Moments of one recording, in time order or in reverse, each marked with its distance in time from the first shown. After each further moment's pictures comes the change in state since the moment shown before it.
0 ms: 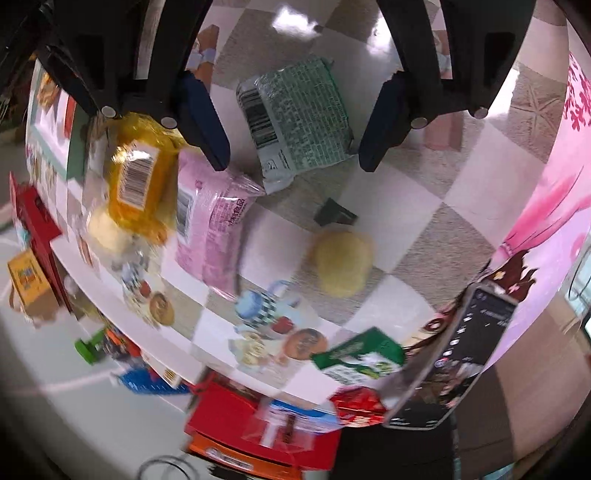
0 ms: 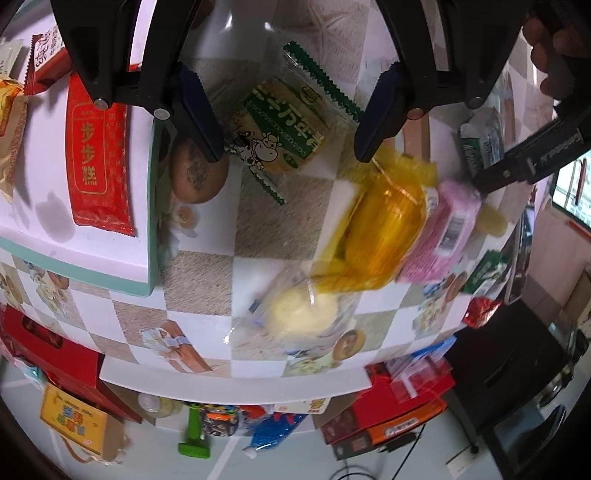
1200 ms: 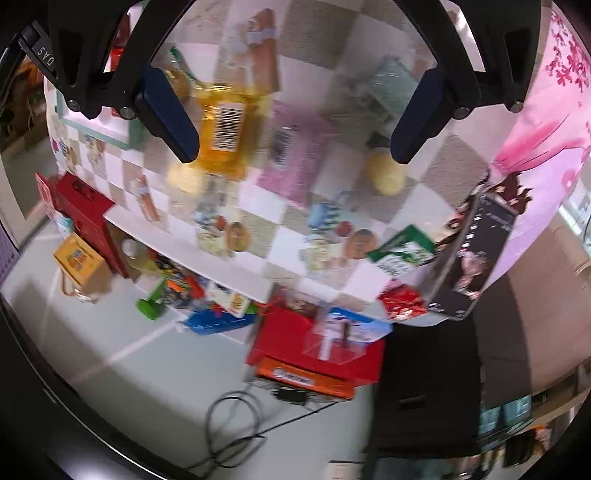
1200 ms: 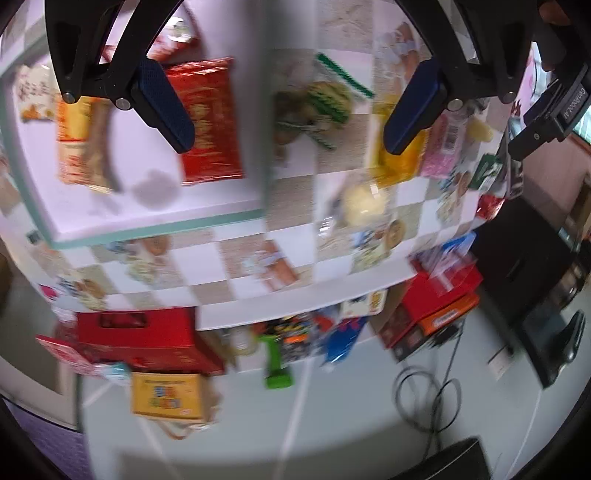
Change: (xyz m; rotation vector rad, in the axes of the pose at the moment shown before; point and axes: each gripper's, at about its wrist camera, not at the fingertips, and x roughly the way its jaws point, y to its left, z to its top) left arm -0.075 -0.027 0.015 0.069 -0.276 -0.097; right arm -0.081 -0.054 0.012 0.217 -0.254 -0.048
